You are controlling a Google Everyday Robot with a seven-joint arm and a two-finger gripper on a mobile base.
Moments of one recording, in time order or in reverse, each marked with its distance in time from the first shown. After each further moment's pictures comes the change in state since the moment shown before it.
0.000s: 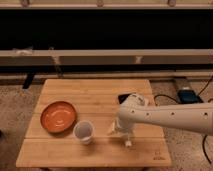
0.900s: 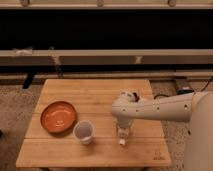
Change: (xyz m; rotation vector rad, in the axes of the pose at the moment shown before) arm 0.029 0.021 0.011 -0.202 0.066 0.279
